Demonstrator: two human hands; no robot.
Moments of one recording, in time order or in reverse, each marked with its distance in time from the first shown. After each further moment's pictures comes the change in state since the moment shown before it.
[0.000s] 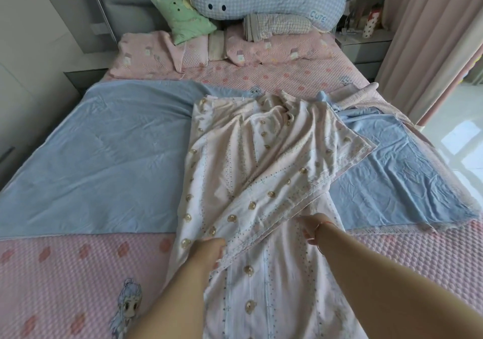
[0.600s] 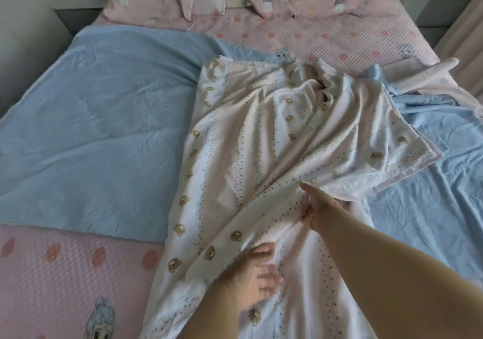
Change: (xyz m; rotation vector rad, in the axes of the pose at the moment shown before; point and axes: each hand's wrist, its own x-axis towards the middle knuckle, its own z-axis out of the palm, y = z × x) left_hand 0.092 0.007 0.079 -0.342 -0.592 -0.287; right_hand 0.144 -0.095 0.060 0.726 -0.246 0.177
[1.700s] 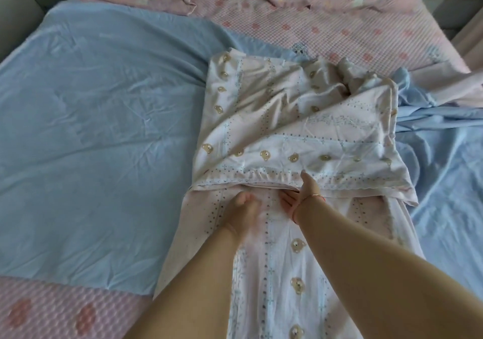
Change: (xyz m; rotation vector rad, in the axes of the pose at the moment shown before) left_hand 0.070 0.178 -0.067 0.397 0.277 0.461; right_hand 0.065 -0.017 0.141 0.141 0.108 0.013
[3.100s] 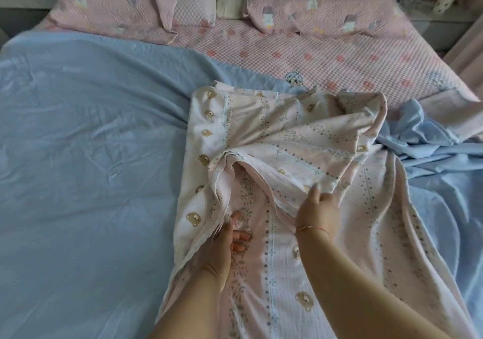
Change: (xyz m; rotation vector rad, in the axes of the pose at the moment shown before) left_hand 0.135 0.016 -0.023 -0.138 0.045 0.101; right_hand 0.074 -0.067 0.060 -0.598 0.584 -0.682
